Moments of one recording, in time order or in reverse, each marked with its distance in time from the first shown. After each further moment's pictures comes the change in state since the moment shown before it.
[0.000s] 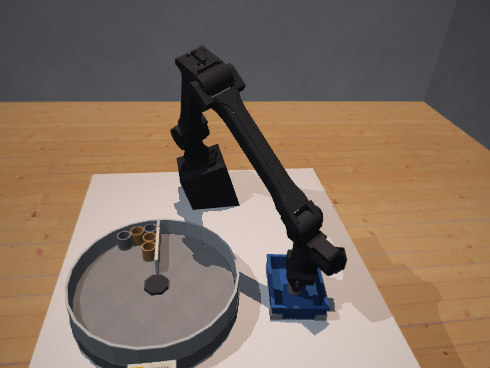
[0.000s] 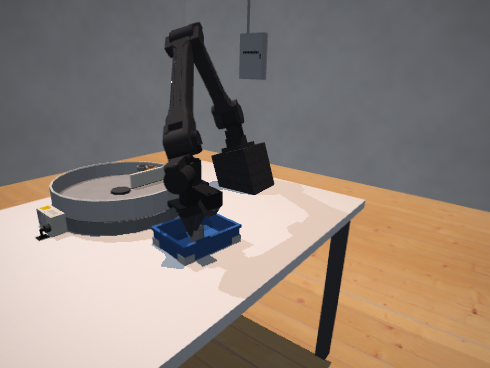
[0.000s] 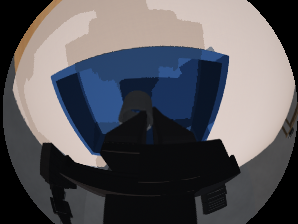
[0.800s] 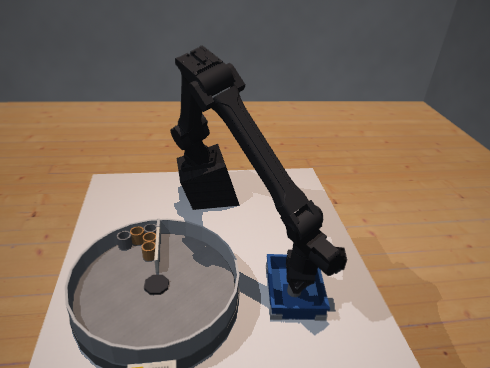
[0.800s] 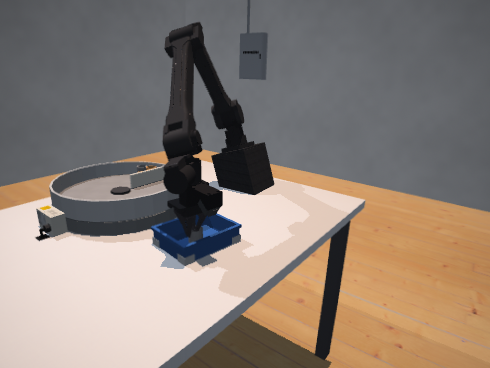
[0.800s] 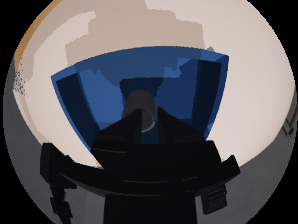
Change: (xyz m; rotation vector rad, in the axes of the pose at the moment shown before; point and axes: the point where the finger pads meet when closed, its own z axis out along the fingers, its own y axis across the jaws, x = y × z) arm 0.000 0.000 0.000 0.001 -0.001 0.000
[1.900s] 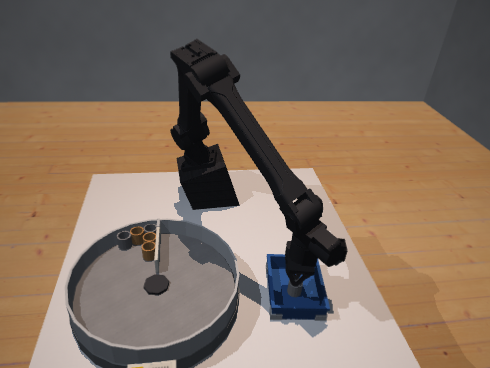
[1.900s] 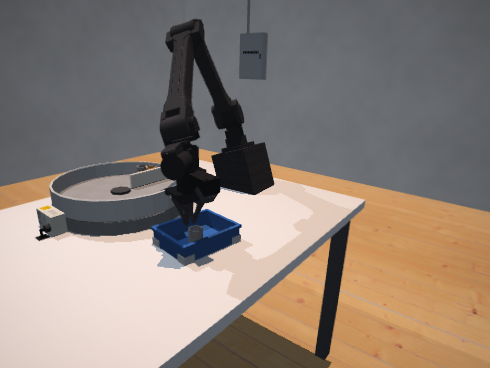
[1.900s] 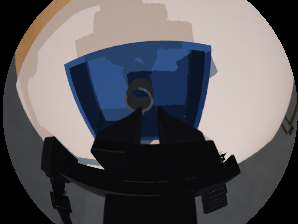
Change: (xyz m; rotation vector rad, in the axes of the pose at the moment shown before) arm 0.006 -0.002 -0.032 -0.004 0.001 0.004
